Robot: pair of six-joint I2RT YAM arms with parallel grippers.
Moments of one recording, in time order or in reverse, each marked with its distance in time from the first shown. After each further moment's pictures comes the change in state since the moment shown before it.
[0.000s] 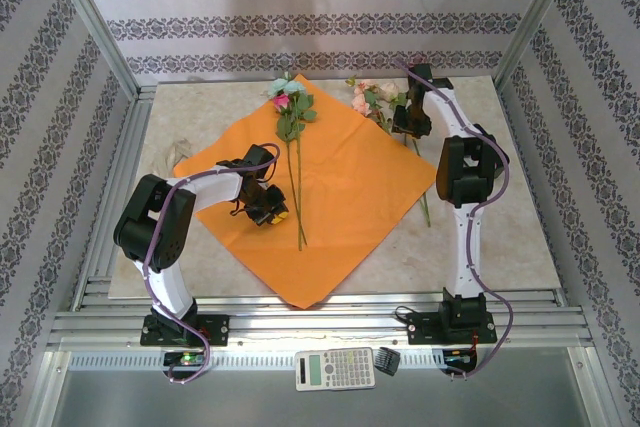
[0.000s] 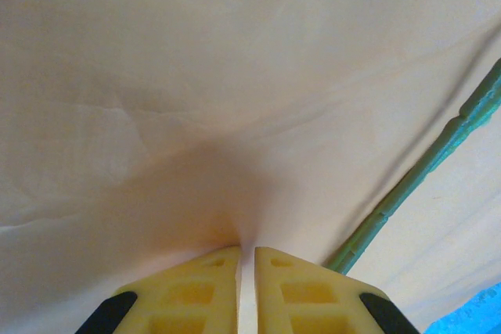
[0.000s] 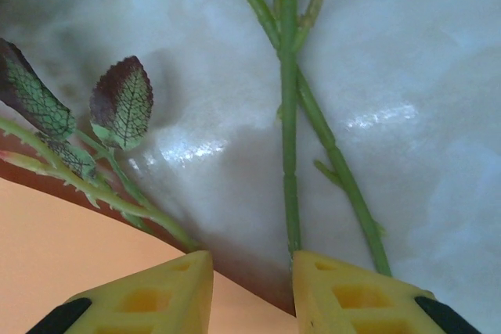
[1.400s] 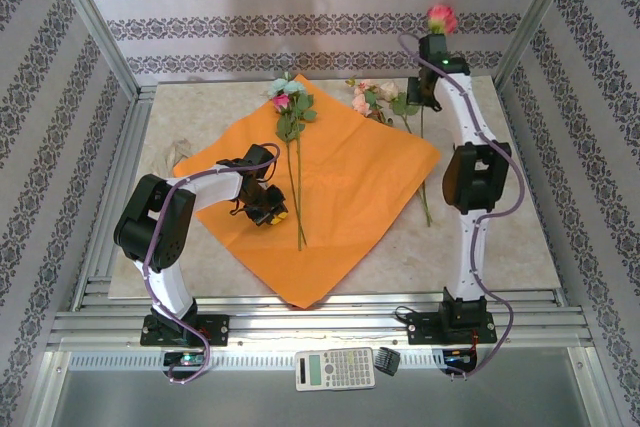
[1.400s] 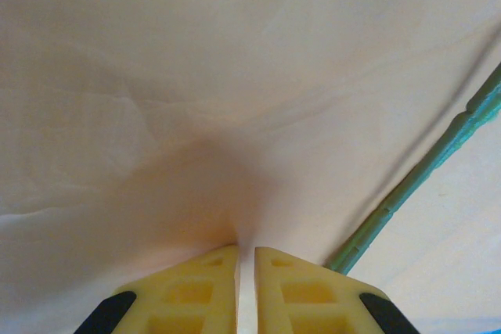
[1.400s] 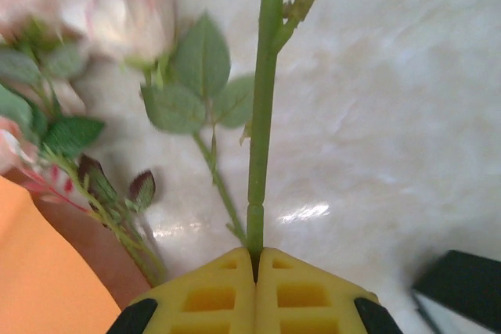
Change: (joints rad) left arm 0.000 0.000 0.010 -0.026 -0.003 0.005; right arm -0.006 -0.161 0.107 0.026 0.229 -0.161
